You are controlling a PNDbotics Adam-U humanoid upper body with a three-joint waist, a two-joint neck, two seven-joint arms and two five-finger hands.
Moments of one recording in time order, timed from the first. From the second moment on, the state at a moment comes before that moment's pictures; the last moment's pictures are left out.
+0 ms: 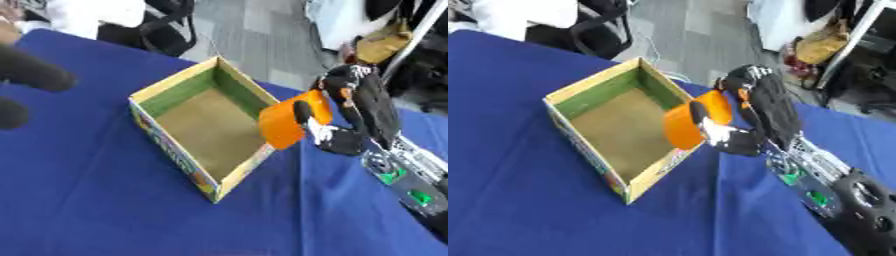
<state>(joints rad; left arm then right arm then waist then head) -0.77 0.25 -0.08 -1.99 0.16 -0.37 -0.73 -0.32 -0.92 0.08 -1.87 0.76 0.00 -0.54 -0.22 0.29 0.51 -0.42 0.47</state>
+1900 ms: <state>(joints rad) -0.77 0.38 -0.15 -1.99 0.36 -0.49 -0.61 -0.25 -0.98 -0.01 -1.78 0.73 0.10 -0.66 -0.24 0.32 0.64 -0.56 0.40</state>
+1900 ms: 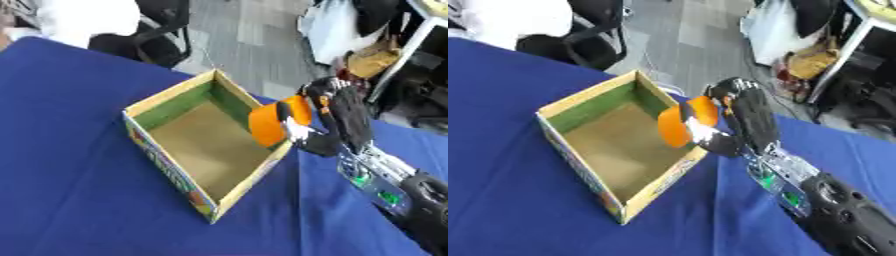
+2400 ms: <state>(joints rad) -0.78 0.41 -0.17 -1.99 0.40 -0.54 -0.56 -0.24 -0.99 -0.02 -1.75 0.70 0.10 -0.58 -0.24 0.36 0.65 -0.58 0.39</state>
